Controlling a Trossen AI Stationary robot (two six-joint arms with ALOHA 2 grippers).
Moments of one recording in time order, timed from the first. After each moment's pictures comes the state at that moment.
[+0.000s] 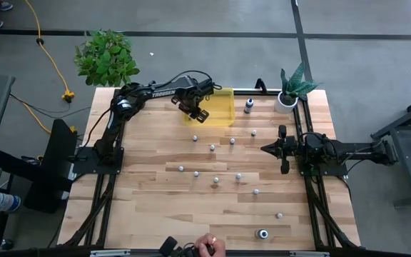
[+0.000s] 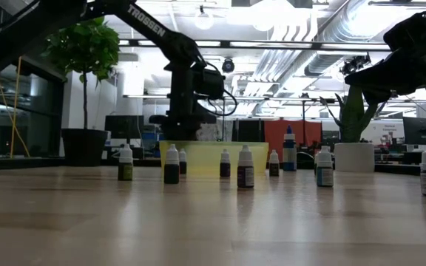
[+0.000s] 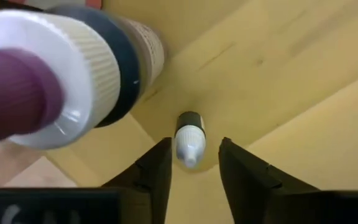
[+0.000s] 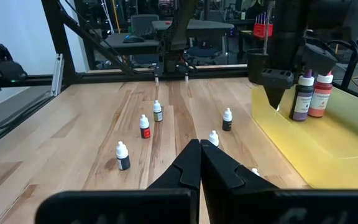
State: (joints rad) left arm 0.53 2.16 1.80 -1.13 -0.06 -0.40; right arm -0.04 0.12 0.01 0.03 0.01 0.04
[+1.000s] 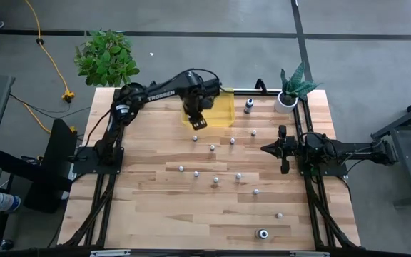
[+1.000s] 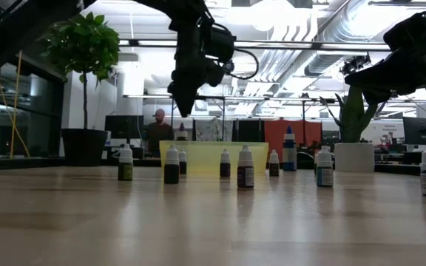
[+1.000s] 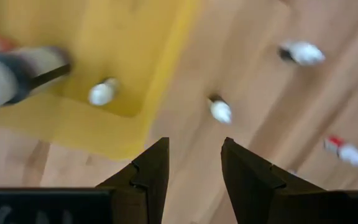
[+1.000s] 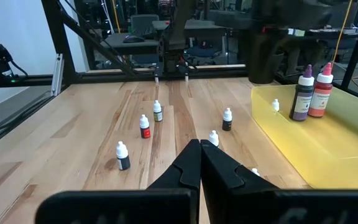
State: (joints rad) left arm 0.41 2.13 2.07 -1.47 0.07 0.03; right arm -0.04 0.12 0.01 0.03 0.01 0.04
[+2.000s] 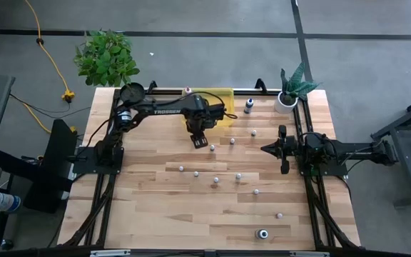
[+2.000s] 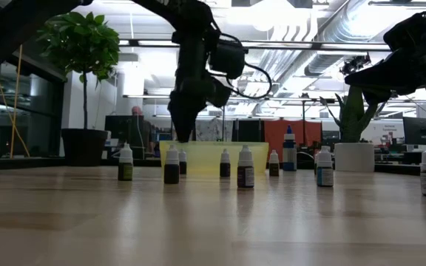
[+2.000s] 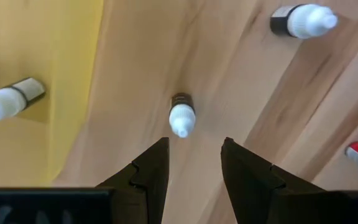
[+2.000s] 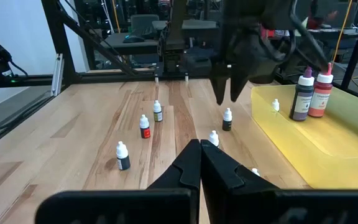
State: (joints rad) left arm 0.27 2.13 1.83 -1.27 0.01 -0.06; right arm -0.04 0.12 0.01 0.03 0.01 0.04
